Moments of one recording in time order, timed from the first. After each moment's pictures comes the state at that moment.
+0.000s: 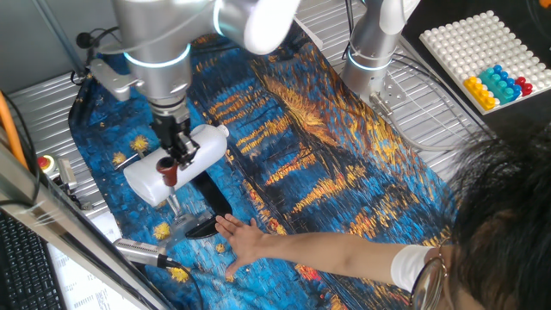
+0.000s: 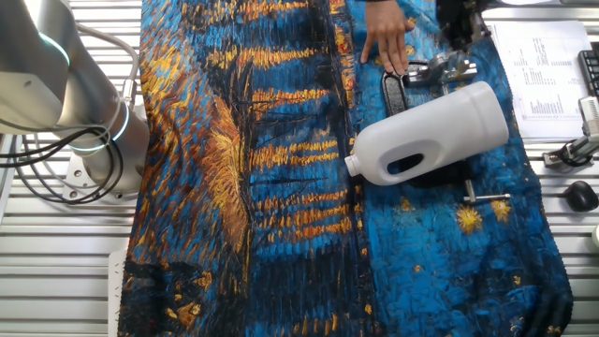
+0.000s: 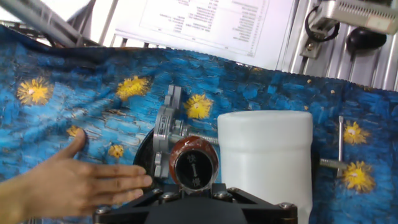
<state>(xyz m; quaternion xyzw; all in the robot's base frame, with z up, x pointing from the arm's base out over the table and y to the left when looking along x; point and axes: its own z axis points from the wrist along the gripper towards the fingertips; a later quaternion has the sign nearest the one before) 0.624 0.116 0.224 -0.15 0.99 0.03 0.07</state>
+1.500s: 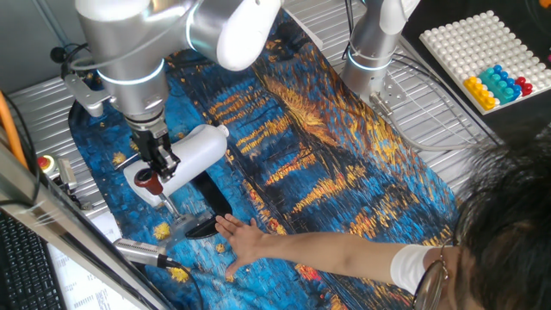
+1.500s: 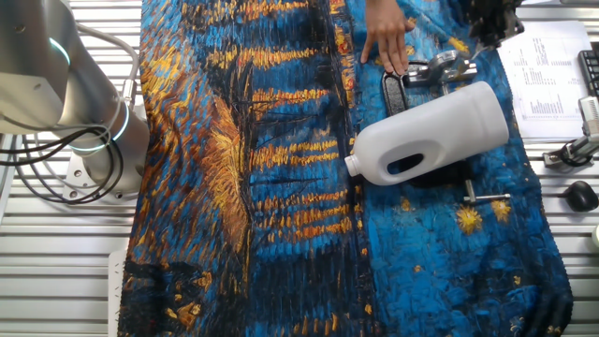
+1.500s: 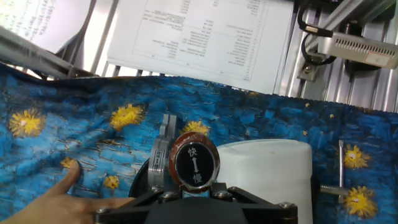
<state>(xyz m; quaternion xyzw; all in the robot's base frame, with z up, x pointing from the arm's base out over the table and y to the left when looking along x) 0.653 0.118 0.216 -0.14 0.99 0.03 0.06</state>
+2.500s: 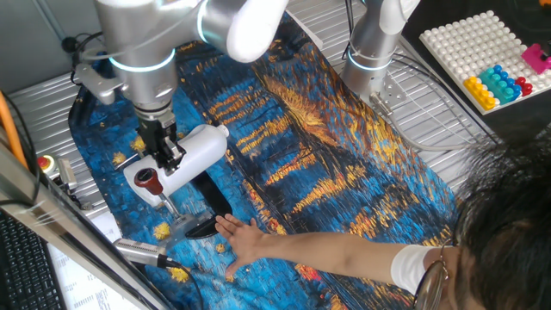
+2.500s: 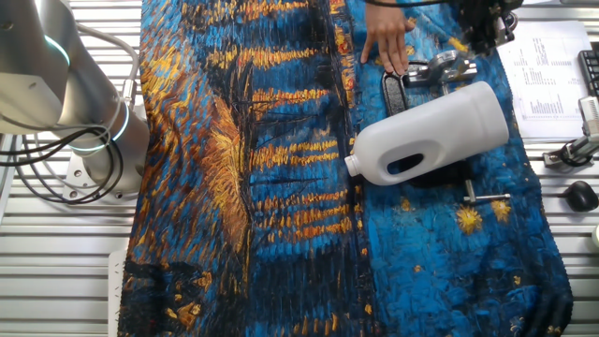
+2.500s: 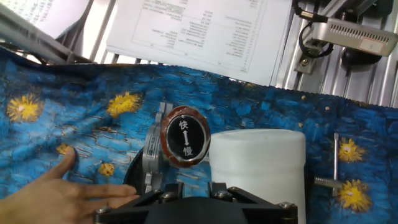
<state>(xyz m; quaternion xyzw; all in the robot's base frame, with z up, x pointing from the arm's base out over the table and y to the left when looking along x) 0.648 0.110 0.217 -0.15 0.98 0.04 0.10</state>
